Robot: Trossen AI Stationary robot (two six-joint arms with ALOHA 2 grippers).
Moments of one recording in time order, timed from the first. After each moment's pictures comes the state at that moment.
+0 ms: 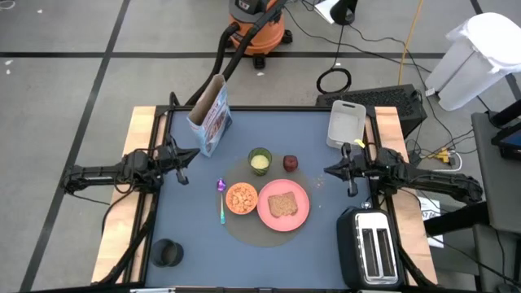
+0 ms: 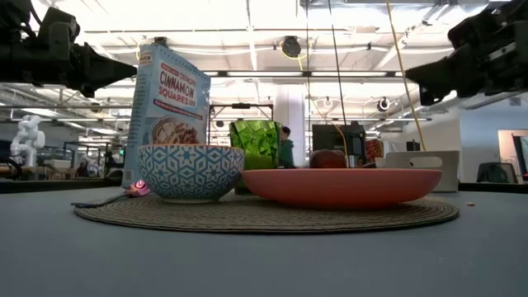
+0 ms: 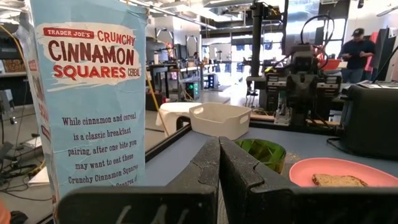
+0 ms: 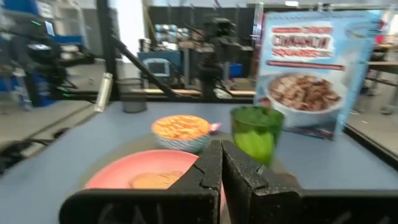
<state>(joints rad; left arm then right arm) 0.05 0.01 0.01 0.12 -0.32 0.07 -0.23 0.15 0.01 0.13 -0.29 -0.01</state>
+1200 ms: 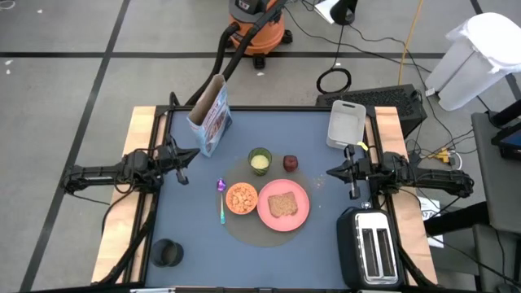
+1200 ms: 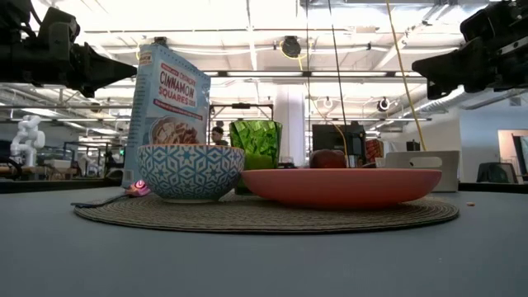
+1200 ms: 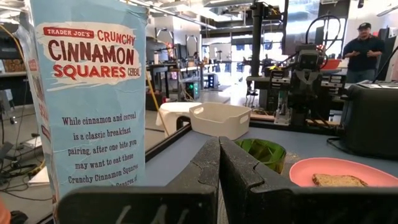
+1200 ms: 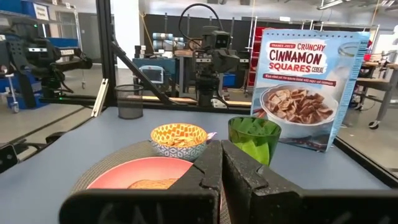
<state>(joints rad) 0.05 0.01 0.01 0.12 -0.32 0.07 -0.08 0.00 0.01 0.02 -0.13 -0.04</state>
